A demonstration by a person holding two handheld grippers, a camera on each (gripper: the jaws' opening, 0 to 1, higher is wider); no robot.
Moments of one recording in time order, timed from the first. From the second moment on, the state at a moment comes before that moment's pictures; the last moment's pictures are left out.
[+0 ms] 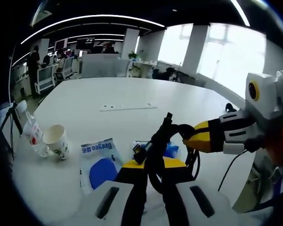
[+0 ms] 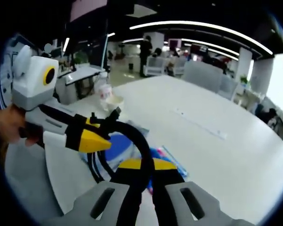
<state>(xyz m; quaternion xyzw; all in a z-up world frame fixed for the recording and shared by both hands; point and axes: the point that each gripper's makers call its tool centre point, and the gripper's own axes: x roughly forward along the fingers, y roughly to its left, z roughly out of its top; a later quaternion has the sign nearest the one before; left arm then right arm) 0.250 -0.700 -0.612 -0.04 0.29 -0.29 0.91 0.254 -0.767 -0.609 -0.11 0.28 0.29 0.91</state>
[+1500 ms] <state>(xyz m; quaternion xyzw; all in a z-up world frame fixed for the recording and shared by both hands) 0.199 -0.717 -0.661 0.00 0.35 -0.34 0.87 0.200 -0.782 -0.666 -0.09 0.35 0.28 0.89</state>
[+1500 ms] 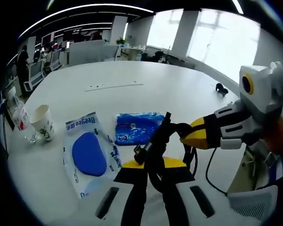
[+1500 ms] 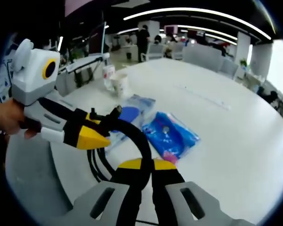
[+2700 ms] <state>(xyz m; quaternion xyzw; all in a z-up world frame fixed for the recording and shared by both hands) 0.182 -0.723 -0.709 0.07 0.41 -0.38 0.83 0.181 -0.786 -0.719 -0.10 0.42 0.29 0.85</state>
